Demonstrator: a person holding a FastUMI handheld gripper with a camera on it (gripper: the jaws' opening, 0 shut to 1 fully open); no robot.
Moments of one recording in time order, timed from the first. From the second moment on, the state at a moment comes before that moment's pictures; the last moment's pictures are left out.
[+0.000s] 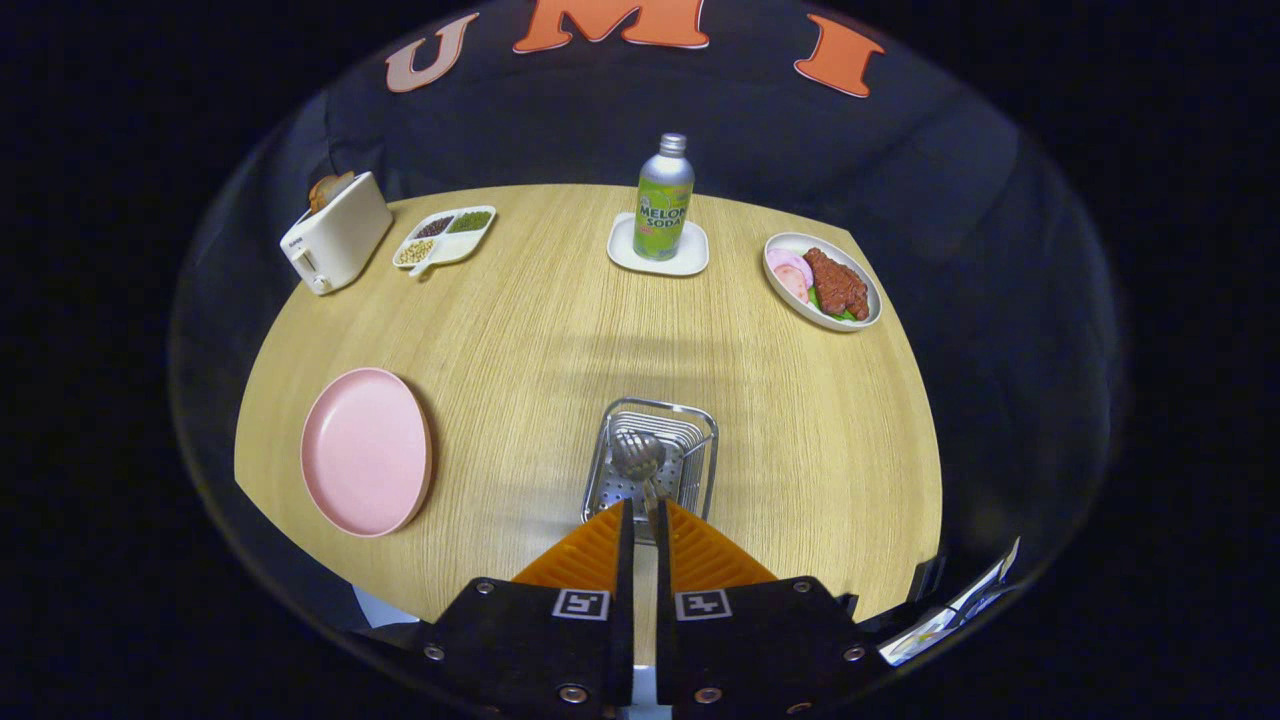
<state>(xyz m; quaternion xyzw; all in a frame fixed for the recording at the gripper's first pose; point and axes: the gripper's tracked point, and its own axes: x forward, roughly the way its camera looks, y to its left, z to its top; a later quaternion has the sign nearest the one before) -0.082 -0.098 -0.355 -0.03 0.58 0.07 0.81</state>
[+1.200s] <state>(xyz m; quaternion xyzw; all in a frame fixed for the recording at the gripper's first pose) 0.045 -0.082 0.030 0.01 0.00 0.06 1.00</state>
